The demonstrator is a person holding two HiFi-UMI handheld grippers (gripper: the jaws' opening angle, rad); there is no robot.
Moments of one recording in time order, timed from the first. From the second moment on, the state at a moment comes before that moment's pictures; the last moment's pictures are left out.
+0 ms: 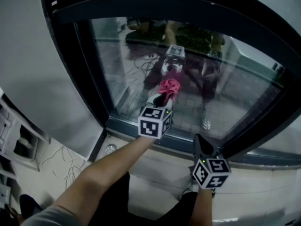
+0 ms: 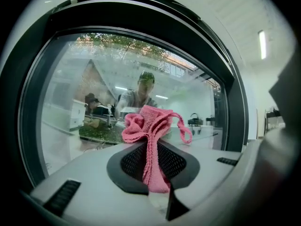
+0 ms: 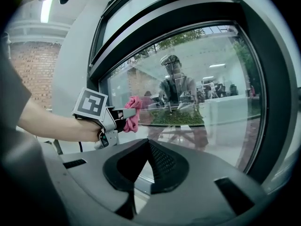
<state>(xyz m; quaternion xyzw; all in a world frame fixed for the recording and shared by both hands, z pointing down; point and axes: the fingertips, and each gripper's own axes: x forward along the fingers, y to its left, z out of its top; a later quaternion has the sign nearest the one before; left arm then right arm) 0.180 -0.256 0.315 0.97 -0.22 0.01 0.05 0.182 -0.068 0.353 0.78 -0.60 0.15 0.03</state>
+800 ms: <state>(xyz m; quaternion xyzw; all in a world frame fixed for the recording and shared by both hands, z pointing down) 0.247 -0.192 0.330 0.99 -0.16 0.02 0.04 0.215 -0.030 0.375 0.80 -0.57 0.17 0.04</state>
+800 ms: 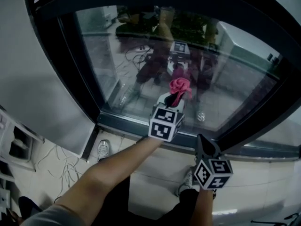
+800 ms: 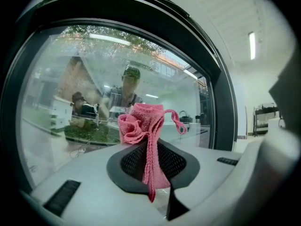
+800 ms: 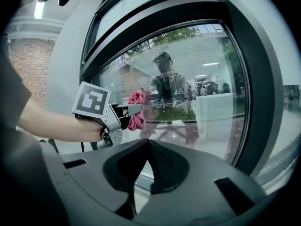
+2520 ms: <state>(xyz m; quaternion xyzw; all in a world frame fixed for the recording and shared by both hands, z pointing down) 0.134 -0.313 0.385 0.96 -0.27 0.03 0.08 0.168 -0.105 0.398 0.76 -0.62 0.19 0.06</state>
